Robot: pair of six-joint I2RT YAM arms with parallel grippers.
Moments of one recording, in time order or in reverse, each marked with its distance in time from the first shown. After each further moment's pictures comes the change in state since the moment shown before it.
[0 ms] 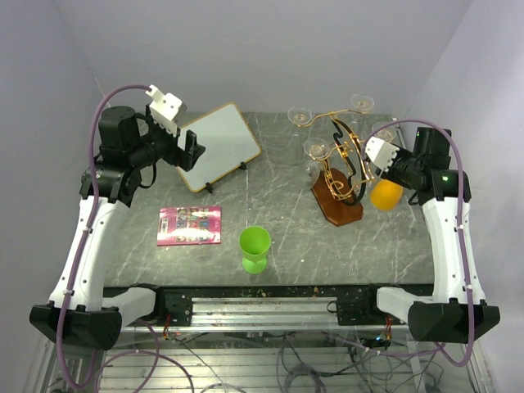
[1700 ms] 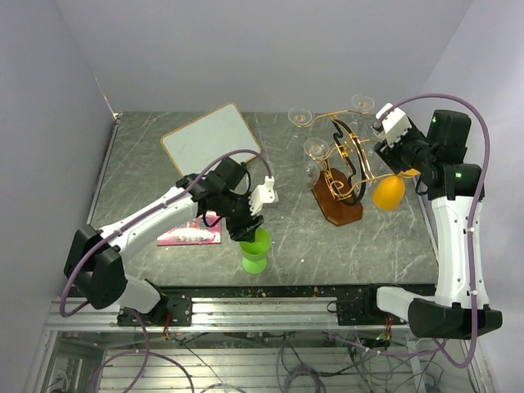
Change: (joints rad) left arm -0.573 0.273 -0.229 -0.227 0.106 0.257; right arm 0.001 0.026 0.186 0.047 -0.253 0.356
